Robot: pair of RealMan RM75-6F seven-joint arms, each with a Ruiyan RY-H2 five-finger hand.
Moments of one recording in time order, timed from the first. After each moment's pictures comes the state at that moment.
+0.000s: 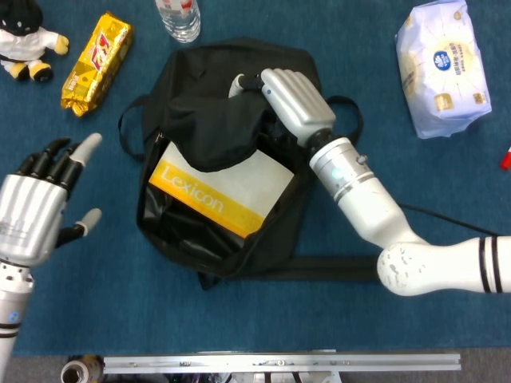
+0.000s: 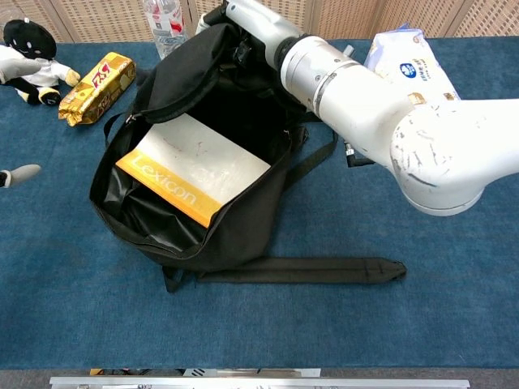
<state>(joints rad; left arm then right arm) -0.22 -1.24 0.03 -1.74 1.65 1.55 0.30 1.03 -1.65 0.45 -1.73 -0.61 1.01 -0.32</state>
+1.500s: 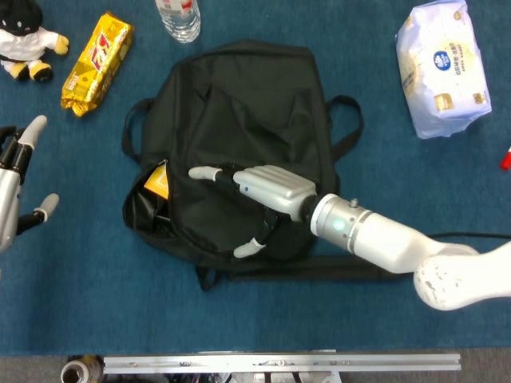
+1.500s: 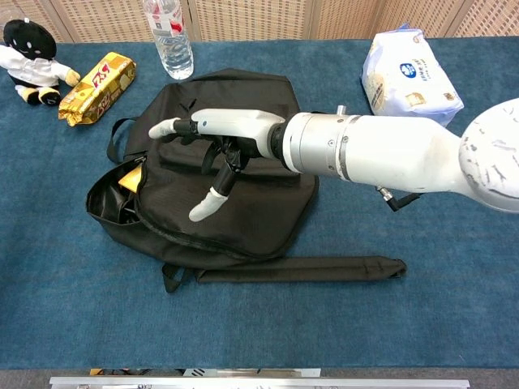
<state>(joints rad) -0.17 -1.19 -0.05 -1.72 1.56 1.53 0.30 1.08 -1.45 0.29 -1.89 -0.66 0.56 -0.12</state>
